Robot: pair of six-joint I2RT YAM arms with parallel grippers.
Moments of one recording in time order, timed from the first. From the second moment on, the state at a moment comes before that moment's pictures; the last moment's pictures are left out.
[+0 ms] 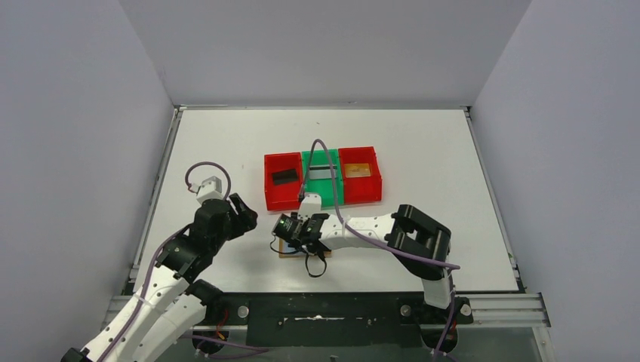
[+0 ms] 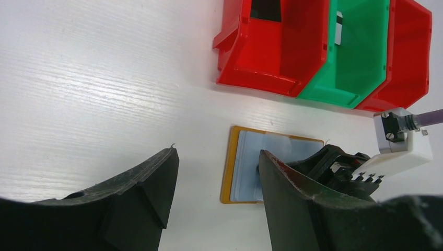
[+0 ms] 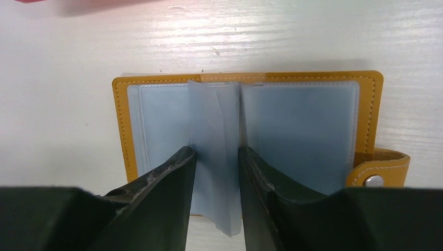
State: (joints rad) left arm -0.51 0.63 0.58 -0.58 -0.30 -0.78; right arm 1.19 1.93 1.27 -0.54 0.51 1.13
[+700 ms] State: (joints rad) left arm -0.51 0.59 0.58 -0.58 -0.30 -0.78; right arm 1.18 1.93 1.27 -0.48 0.46 1.09
